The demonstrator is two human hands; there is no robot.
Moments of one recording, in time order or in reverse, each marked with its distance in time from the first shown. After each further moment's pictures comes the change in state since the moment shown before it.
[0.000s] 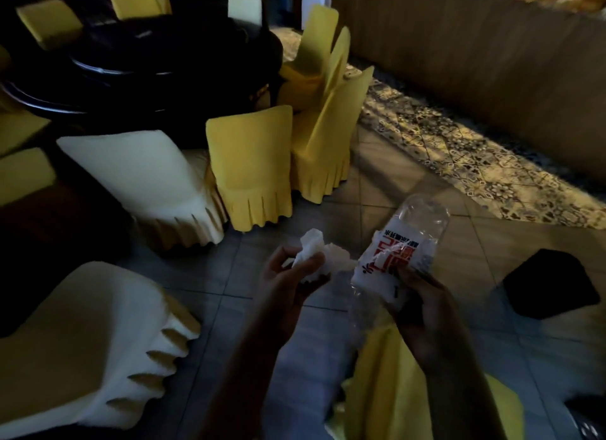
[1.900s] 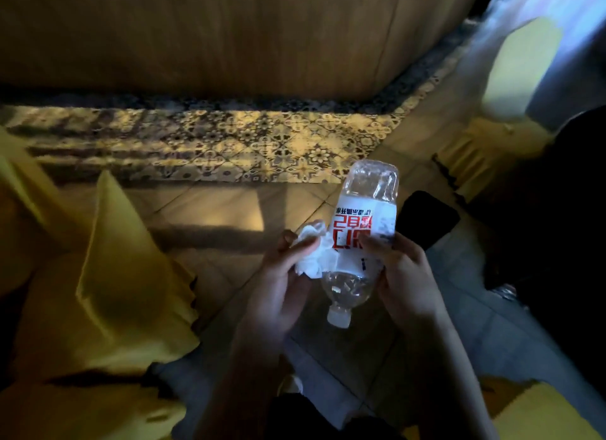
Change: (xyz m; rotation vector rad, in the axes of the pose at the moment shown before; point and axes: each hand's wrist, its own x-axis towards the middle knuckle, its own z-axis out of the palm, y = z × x) left_hand 0.720 0.022 0.343 -0.009 -0.820 -0.724; right_hand 0.565 -0.314 0.072 0.011 0.704 -0.544
